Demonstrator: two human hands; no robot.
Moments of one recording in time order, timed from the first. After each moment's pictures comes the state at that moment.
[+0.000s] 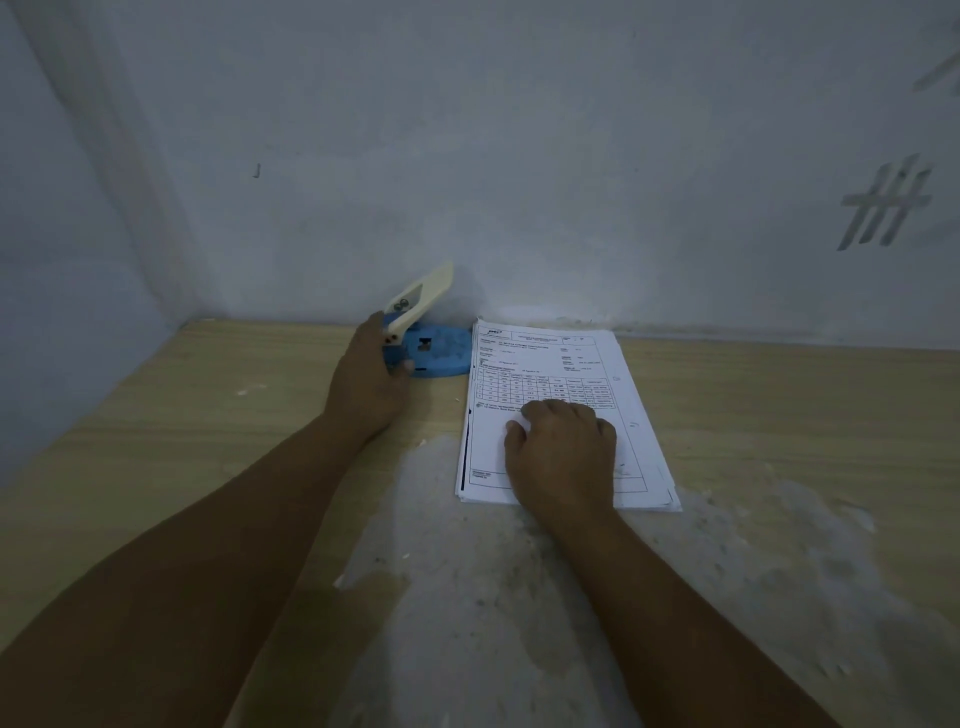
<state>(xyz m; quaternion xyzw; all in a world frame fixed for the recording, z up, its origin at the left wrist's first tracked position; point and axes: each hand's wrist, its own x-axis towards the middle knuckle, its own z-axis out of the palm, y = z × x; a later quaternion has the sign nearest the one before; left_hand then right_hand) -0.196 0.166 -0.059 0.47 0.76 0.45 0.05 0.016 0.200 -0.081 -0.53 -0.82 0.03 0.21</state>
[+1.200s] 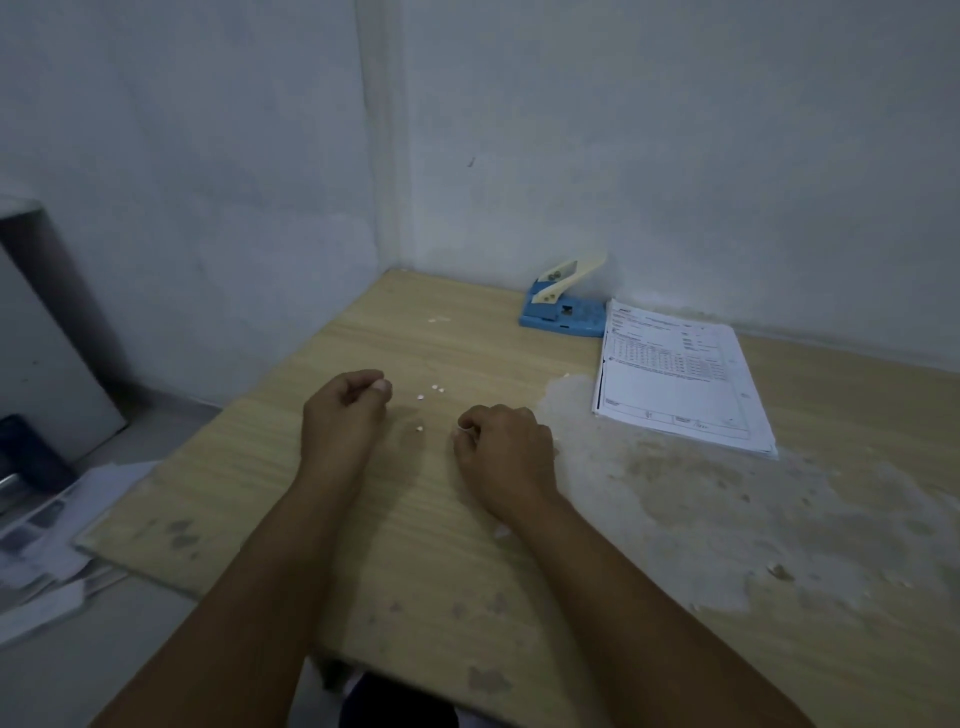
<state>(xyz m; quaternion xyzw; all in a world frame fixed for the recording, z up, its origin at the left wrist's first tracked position) -0.187 -0.103 -0.066 0.13 0.67 0.72 0.12 -0.053 -0.003 -0.067 -0.33 -0.90 0.19 0.21</state>
